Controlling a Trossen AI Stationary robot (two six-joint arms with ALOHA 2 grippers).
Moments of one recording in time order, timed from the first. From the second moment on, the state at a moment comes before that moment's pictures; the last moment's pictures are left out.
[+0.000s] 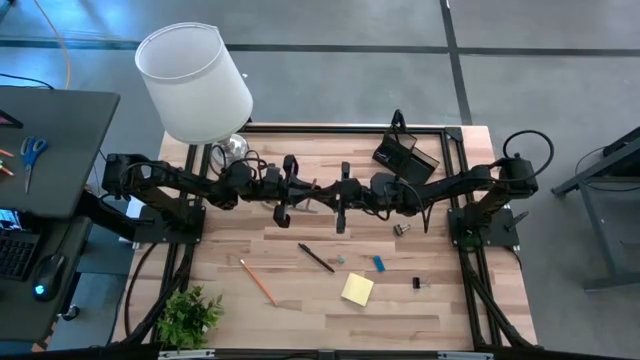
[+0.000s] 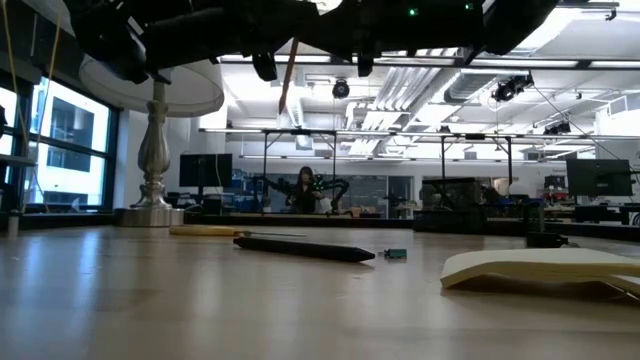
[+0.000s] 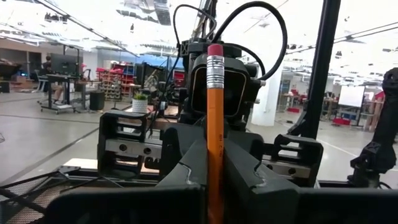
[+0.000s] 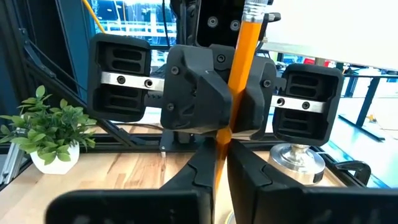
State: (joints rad) left arm 0.22 1.47 0.56 1.16 0.18 -0.13; right arm 0.01 1.61 0.85 0.77 0.08 -0.06
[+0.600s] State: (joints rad) left arm 0.25 1.43 0.56 1.05 0.14 -0.13; right arm 0.01 1.52 0.85 0.57 0.22 -0.09
